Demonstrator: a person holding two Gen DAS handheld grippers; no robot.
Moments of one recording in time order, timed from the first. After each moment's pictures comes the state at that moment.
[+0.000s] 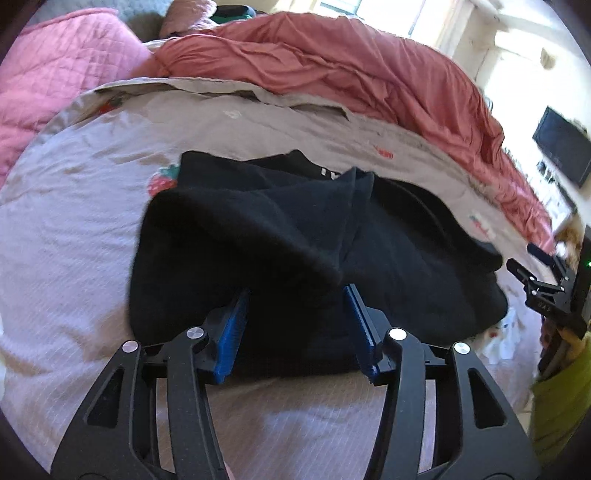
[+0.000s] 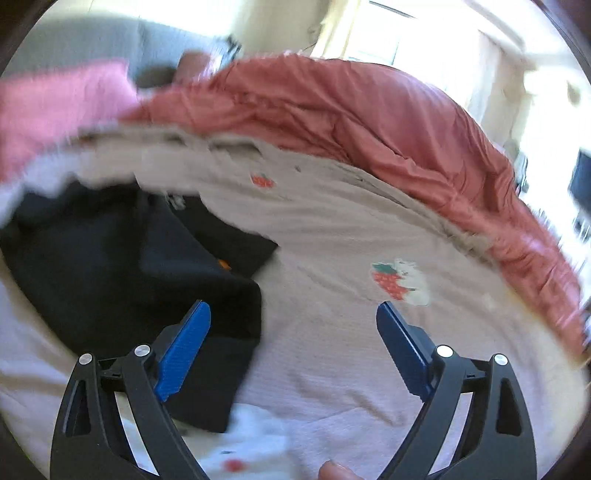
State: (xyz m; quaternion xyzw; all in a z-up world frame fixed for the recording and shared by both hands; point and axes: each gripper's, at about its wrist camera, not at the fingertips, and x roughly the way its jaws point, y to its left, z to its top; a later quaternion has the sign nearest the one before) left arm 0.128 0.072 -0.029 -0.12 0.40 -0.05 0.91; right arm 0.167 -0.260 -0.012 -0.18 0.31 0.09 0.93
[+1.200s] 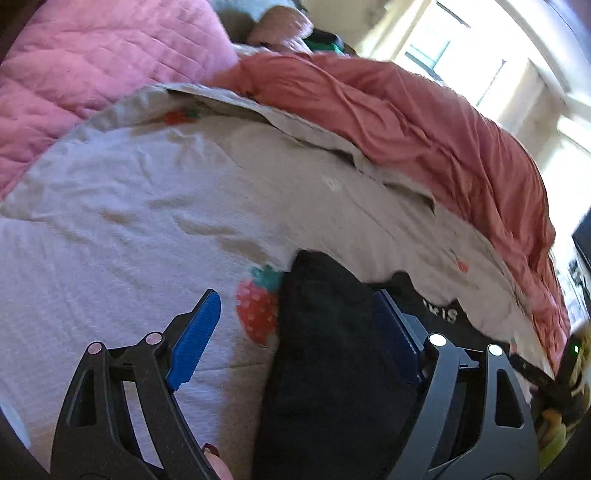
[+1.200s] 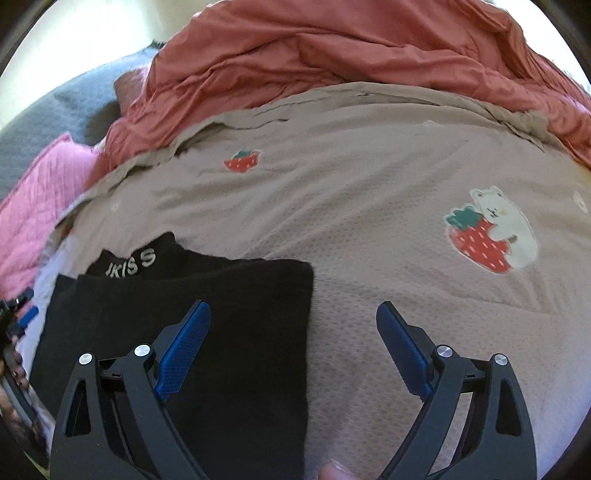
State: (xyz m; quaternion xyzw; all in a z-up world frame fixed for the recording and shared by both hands) left arm 0.212 0.182 -0.024 -0.24 0.36 0.05 0.90; right arm 0.294 -0.275 -0.043 0.07 0.44 0.12 0.89
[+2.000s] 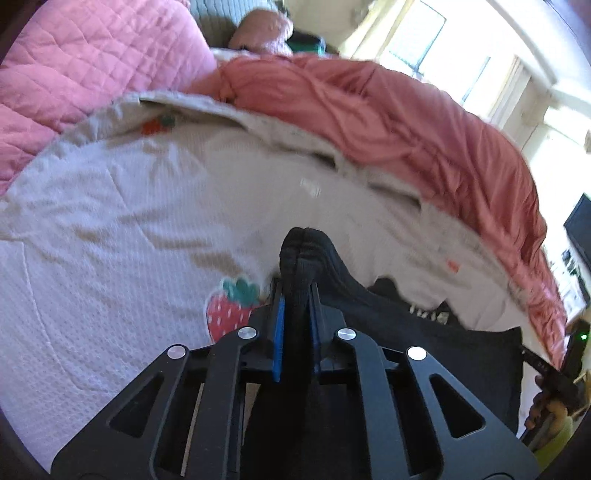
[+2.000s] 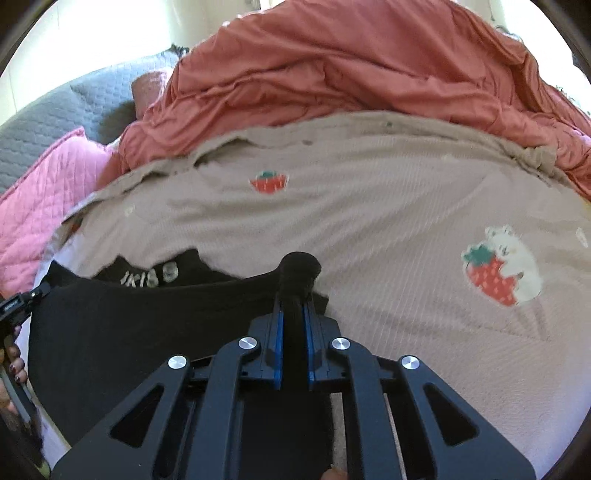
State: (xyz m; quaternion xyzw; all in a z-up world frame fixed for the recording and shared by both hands) left arm 0.217 0.182 -0.019 -0.23 0.33 0.03 0.92; right arm 0.295 -0.256 -0.022 0.06 0.40 0.13 0.91
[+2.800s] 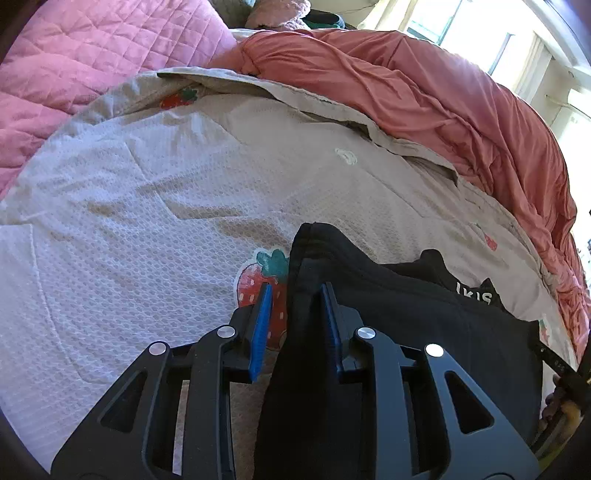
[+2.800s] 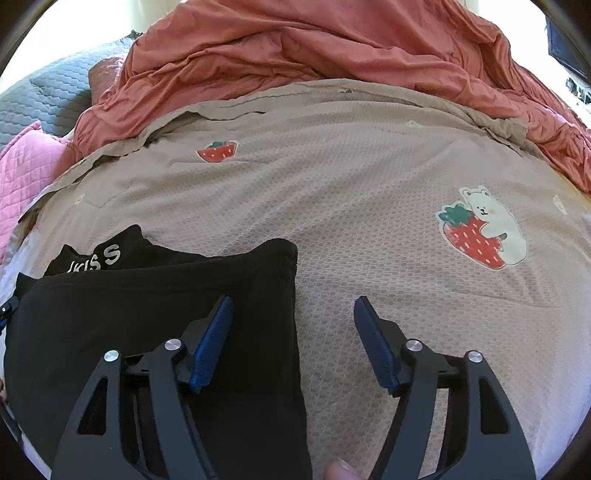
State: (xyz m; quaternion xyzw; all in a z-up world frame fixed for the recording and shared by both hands) left arm 0.227 0.181 -0.047 -0.19 0.39 0.08 0.90; right arm 0.299 -0.258 -0.057 0.04 0.44 0.04 0.90
